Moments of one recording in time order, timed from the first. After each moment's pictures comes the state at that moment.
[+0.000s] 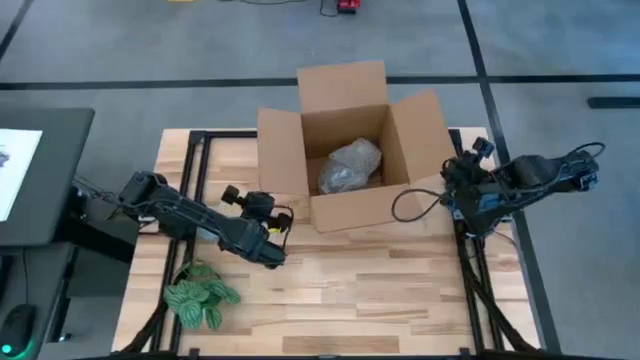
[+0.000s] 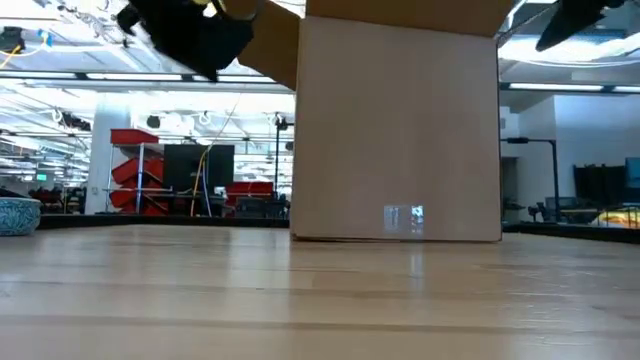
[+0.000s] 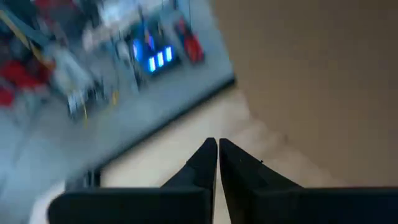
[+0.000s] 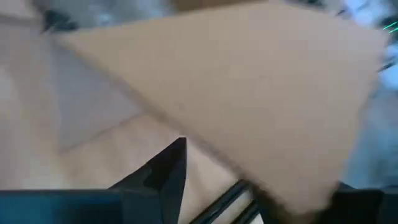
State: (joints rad) left arm -0.36 1.67 1.30 -1.57 -1.32 -1.52; right arm 0.34 0.88 1.19 -1.52 0.96 0.47
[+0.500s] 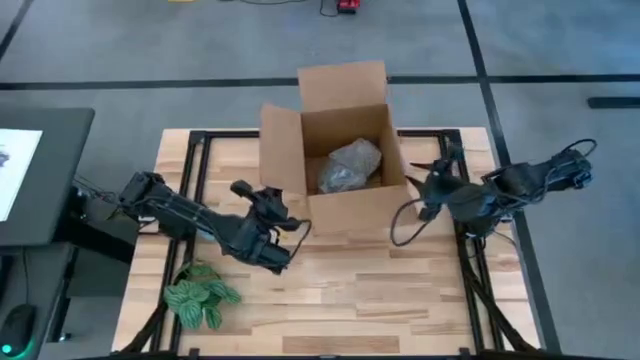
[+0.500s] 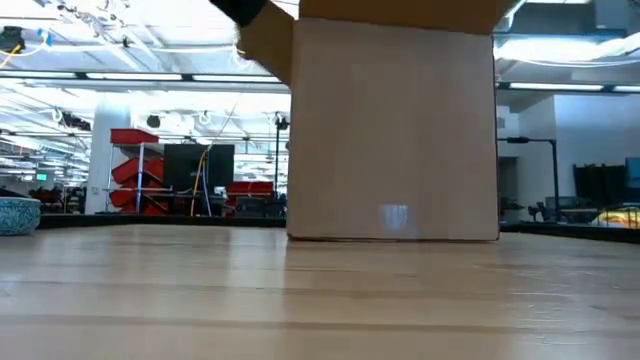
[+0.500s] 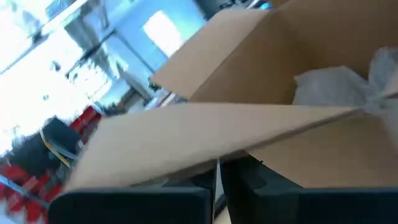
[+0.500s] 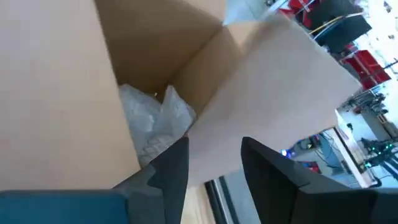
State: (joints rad) left arm -0.39 1.67 1.49 -1.44 -1.55 -0.90; right arm 0.35 0.99 1.19 -0.97 0.93 -0.11
